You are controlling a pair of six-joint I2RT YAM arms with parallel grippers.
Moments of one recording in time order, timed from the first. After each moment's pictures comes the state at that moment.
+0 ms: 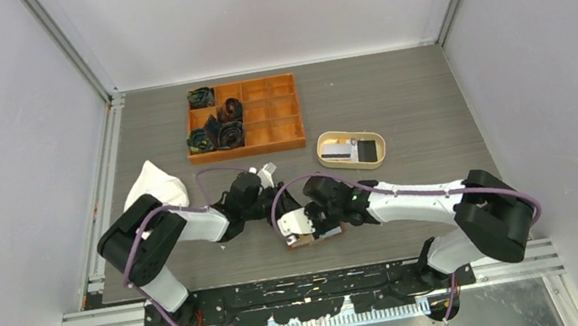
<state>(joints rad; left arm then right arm) -0.75 1.68 0.56 0.54 0.47 -1.04 0.96 1.40 0.69 -0.25 -0.17 -0.91</state>
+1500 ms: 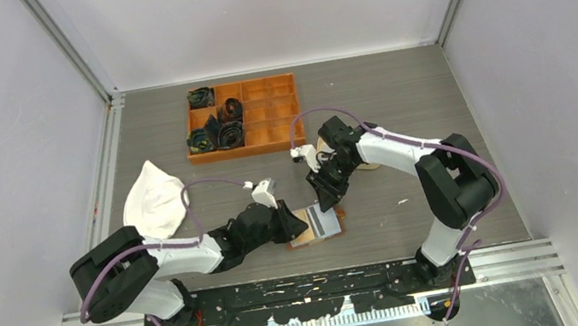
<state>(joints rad) -1.04 1.41 0.41 0.50 -0.09 -0.94 0.53 1.67 1.05 -0.70 -0.64 -0.39</state>
